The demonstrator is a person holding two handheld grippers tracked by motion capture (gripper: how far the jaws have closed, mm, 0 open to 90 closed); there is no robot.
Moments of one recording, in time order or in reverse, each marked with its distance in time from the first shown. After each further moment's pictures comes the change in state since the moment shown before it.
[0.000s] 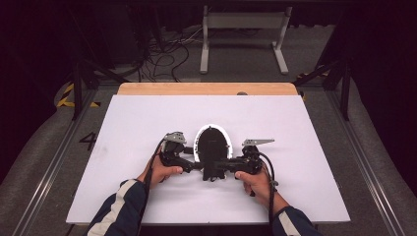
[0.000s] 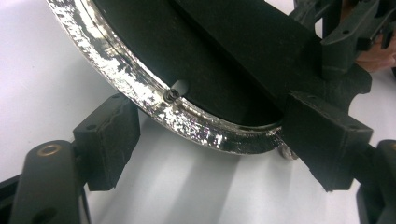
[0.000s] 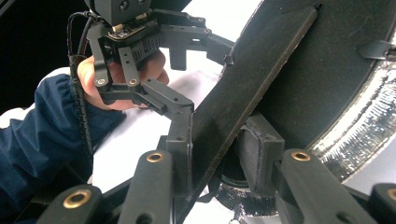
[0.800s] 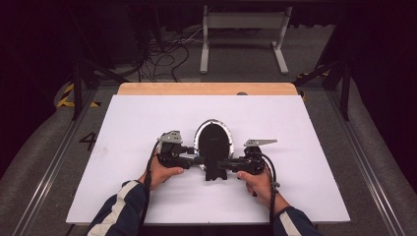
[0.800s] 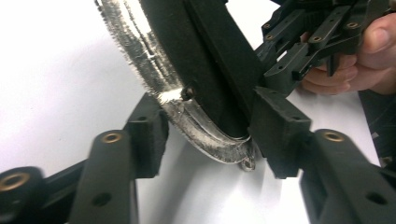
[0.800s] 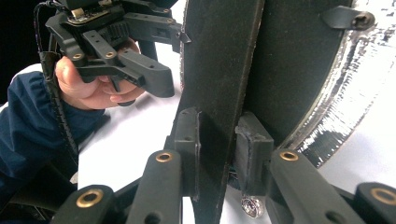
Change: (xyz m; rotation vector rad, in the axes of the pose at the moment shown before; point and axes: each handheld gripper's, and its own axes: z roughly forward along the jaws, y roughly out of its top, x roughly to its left) left arm -0.010 0.001 -0.011 -0.127 -0.028 0.035; right arm 0.004 0.000 -0.007 0.005 -0.063 -0.026
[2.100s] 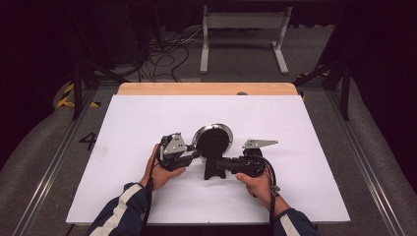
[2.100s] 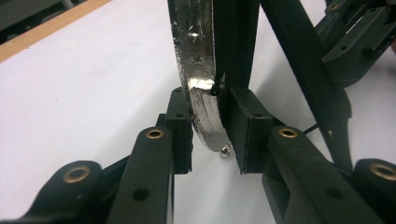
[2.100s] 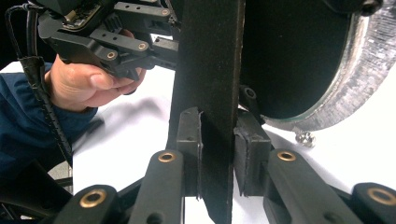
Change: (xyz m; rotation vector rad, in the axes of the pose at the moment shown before) left arm -0.029 0.008 -0.004 -0.007 0.309 0.261; right arm 0.023 0.006 -0.006 -0.013 -0.060 -0.095
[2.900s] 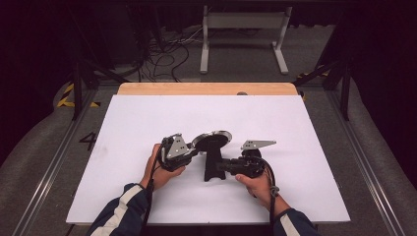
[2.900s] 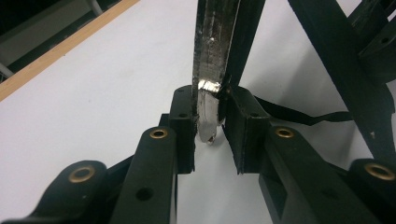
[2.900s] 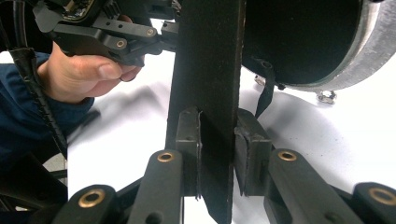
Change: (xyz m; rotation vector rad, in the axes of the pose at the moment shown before) left arm -0.004 -0.001 0.002 0.018 0.111 0.075; right arm 0.000 -0.002 0.002 0.029 -0.011 -0.024
